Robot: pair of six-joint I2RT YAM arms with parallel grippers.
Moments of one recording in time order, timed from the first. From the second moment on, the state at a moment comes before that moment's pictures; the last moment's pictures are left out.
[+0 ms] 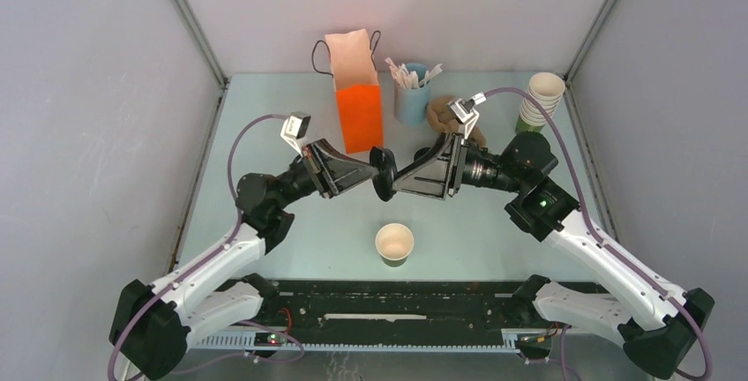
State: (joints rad) left arm -0.57 0.95 0.57 0.93 0.65 -1.26; right arm 0.70 0.97 0.99 0.14 -0.72 1.02
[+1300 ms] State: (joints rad) left arm -0.57 1.00 0.57 1.14 0.72 -1.38; right arm 0.82 1.03 0.99 0.34 -0.69 1.20
